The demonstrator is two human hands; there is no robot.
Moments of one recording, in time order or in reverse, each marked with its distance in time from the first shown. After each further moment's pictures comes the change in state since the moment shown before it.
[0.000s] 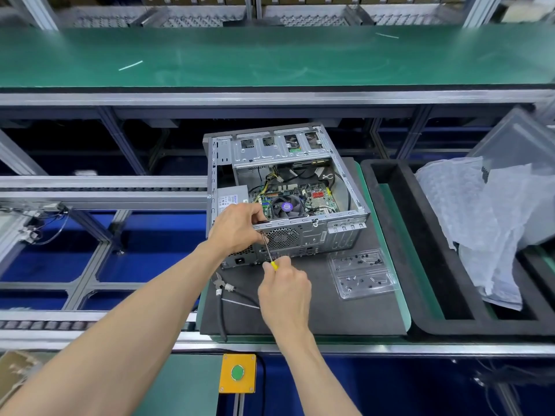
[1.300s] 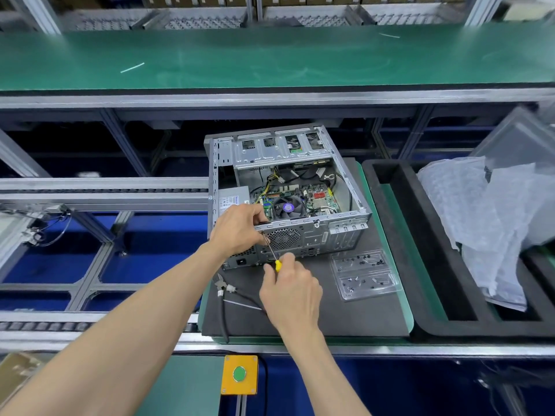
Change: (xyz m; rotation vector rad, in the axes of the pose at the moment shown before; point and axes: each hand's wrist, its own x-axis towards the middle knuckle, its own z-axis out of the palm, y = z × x) left_hand 0.000 0.001 0.000 -0.002 0.009 -0.006; right_hand 0.002 0.007 -0.010 -0.170 0.081 -0.070
